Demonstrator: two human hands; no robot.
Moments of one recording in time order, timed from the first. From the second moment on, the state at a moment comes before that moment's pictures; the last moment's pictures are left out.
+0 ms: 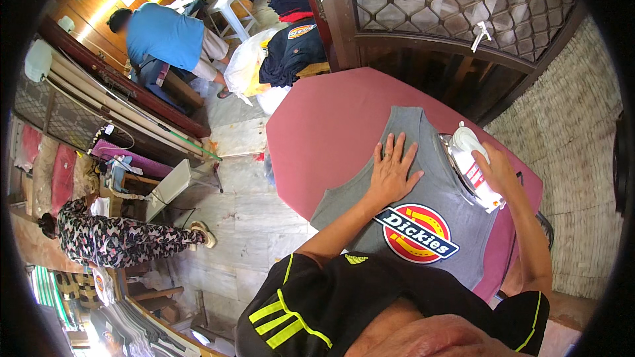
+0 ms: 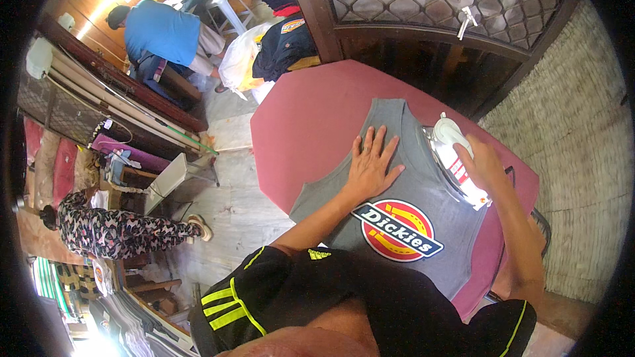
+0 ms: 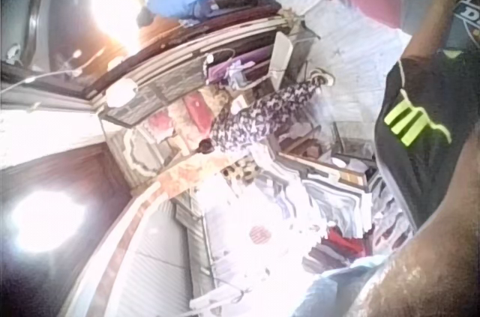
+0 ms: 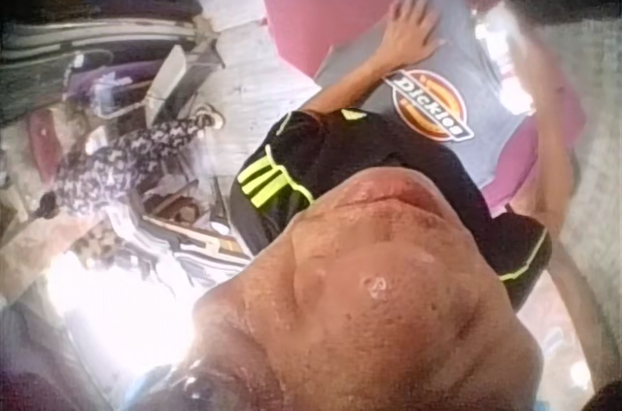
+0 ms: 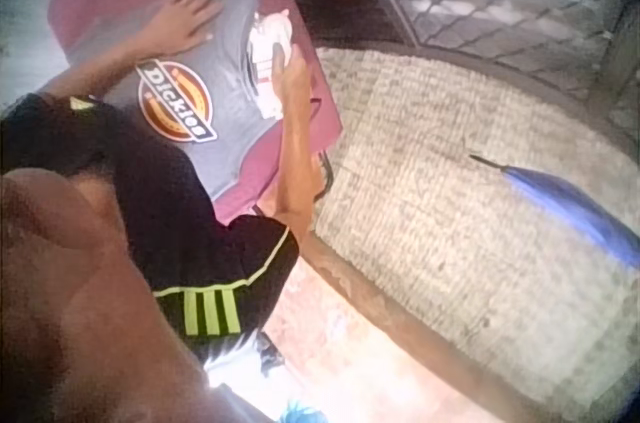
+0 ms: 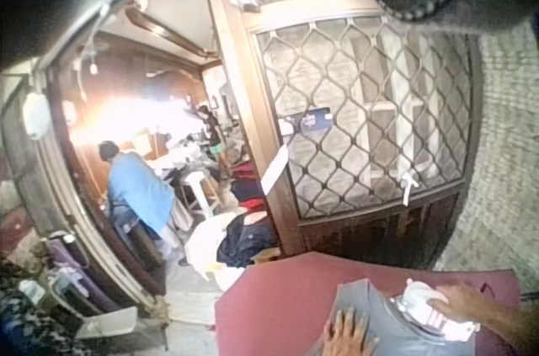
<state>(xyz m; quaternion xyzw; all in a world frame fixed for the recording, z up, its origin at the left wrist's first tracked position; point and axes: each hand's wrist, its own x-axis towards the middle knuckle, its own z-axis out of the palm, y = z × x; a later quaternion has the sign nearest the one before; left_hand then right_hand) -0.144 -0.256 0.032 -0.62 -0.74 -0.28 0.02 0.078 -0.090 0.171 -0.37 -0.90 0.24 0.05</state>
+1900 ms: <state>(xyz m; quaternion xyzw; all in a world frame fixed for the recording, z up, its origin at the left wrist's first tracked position) -0.150 -0.246 0.016 -0.64 -0.71 -0.29 0.03 0.160 -0.132 0.153 -0.46 -0.84 0.23 0.19</state>
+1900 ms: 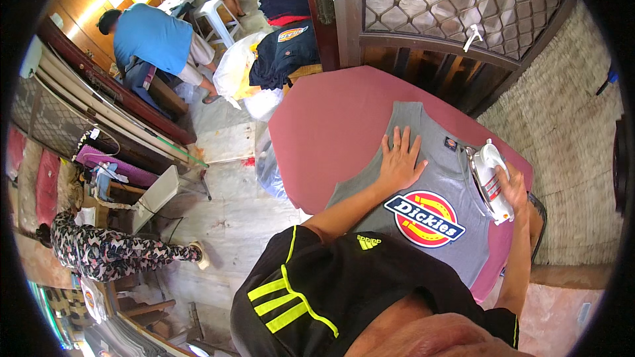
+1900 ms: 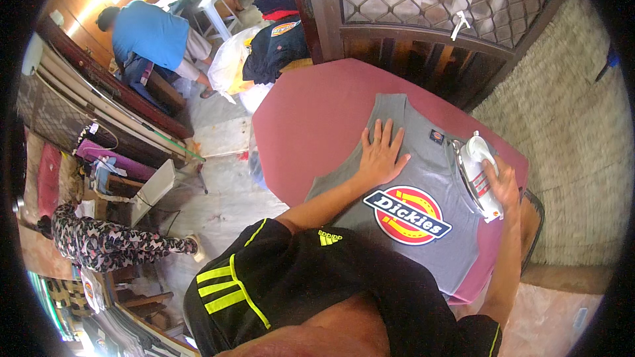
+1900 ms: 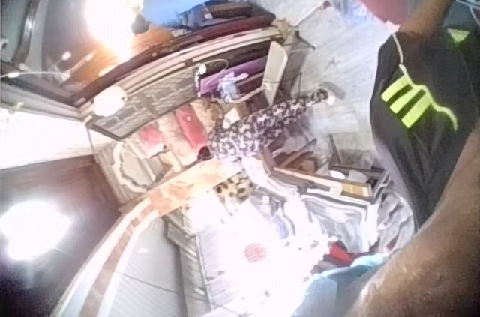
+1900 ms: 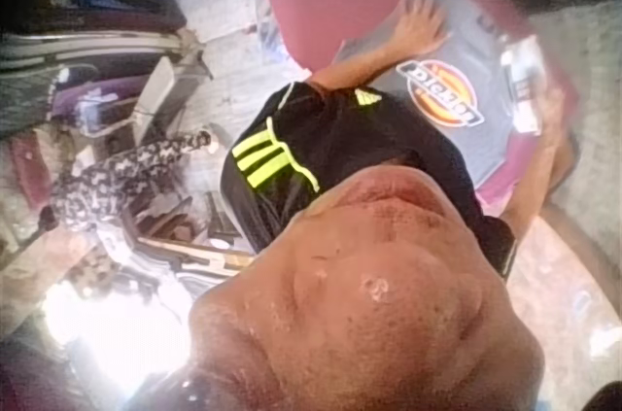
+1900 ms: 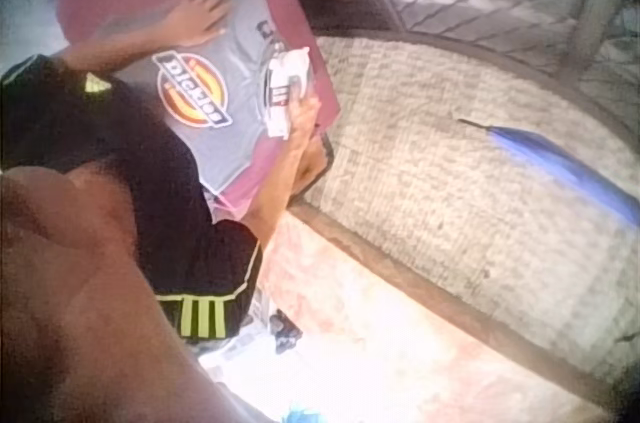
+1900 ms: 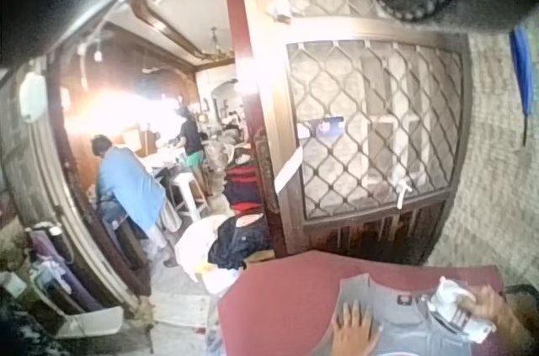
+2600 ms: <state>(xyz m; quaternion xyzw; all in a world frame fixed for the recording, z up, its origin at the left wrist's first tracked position) -0.148 -0.245 0.018 -0.63 -0.72 -0.29 0.03 0.159 -0.127 0.150 -0.48 -0.83 0.22 0.18</state>
